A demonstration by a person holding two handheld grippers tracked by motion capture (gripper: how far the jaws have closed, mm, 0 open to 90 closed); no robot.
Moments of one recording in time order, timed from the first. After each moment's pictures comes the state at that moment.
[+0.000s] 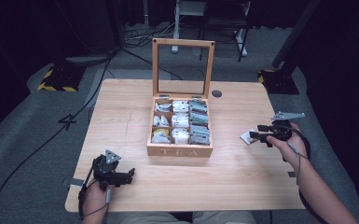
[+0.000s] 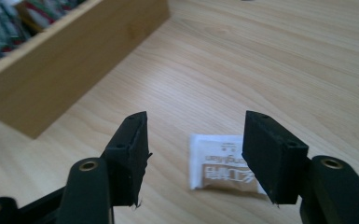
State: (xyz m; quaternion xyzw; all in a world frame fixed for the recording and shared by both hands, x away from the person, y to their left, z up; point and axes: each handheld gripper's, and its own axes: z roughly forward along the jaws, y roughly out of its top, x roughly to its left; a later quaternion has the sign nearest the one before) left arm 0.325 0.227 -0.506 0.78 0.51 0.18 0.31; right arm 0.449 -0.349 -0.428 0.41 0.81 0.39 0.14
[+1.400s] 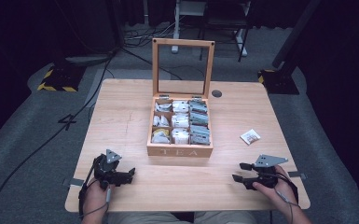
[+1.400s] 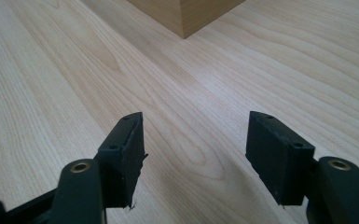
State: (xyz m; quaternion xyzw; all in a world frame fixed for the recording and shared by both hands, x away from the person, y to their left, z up) left arm 0.326 0.227 -0.506 0.79 0.50 0.18 0.30; right arm 0.335 -0.296 -0.490 0.32 0.85 0.41 0.10
